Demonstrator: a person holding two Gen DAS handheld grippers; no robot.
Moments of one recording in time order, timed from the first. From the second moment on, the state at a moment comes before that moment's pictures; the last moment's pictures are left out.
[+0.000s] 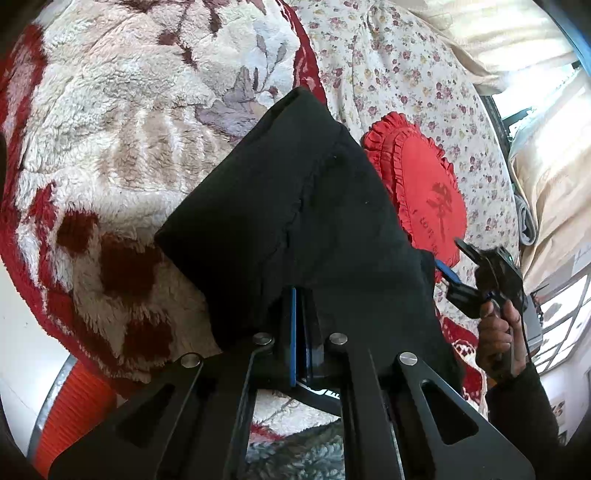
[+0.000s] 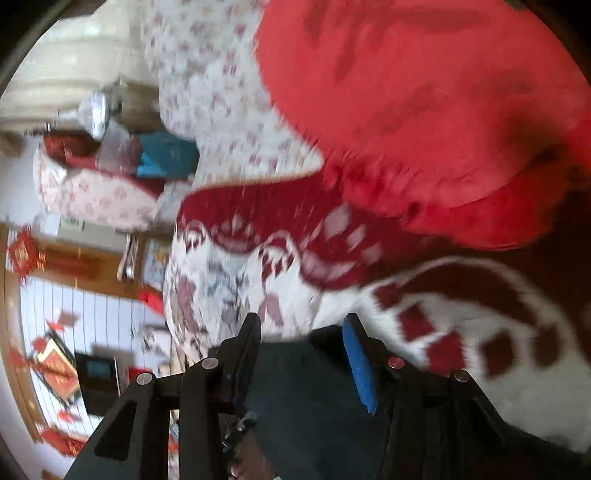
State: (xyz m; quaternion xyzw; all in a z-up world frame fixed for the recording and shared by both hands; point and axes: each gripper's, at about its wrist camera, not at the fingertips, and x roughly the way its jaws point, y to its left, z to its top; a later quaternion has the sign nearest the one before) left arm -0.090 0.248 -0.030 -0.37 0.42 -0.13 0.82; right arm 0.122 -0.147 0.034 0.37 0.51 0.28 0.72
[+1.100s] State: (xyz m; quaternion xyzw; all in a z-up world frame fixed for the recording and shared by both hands) left arm 0.004 0.235 0.010 -0.24 0.44 -0.02 0.86; right arm -0.070 -0.406 0.021 0.33 0.50 0.04 0.80
